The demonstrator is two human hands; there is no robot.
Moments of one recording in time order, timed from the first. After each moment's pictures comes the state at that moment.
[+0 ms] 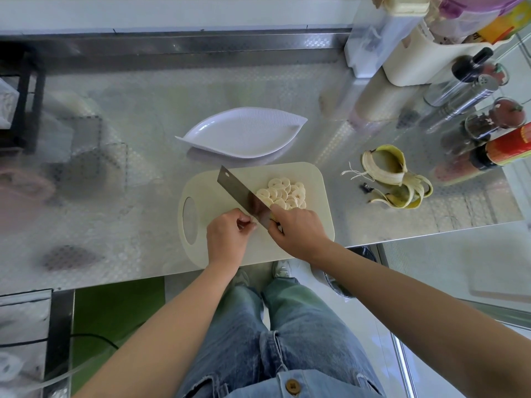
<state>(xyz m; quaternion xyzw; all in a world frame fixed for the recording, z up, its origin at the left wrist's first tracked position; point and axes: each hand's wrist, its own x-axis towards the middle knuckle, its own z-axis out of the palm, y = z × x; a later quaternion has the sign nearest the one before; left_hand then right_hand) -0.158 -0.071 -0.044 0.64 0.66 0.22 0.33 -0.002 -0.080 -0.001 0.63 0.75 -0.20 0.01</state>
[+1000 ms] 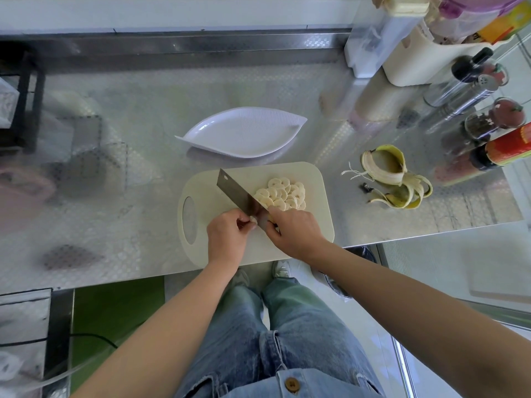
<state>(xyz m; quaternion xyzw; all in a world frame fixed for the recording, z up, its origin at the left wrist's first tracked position) -0.157 -0.070 -0.042 0.63 0.66 0.22 0.34 -0.006 -0.080 -0.009 0.64 0.74 -0.21 0.00</state>
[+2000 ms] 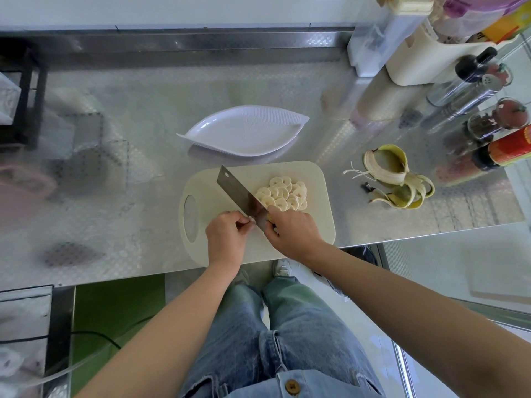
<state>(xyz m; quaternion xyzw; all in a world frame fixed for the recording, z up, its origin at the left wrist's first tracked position) -0.159 -0.075 -0.048 0.63 0.67 0.22 0.32 -0.013 -0.082 -0.012 0.64 0.74 -0.22 0.01</state>
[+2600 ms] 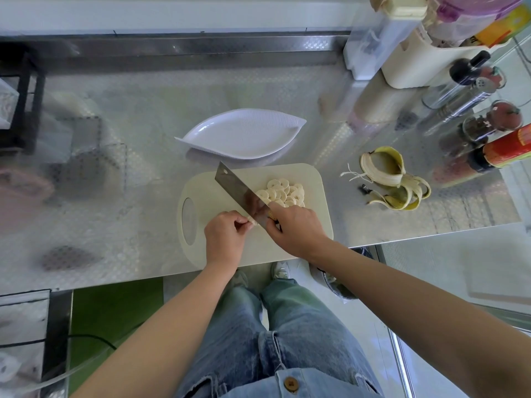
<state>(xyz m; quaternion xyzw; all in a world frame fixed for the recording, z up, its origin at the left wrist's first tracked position) -0.159 -0.070 -0.046 0.64 0.66 0.23 0.33 -0.004 -0.076 0.010 0.64 0.74 -0.21 0.00</state>
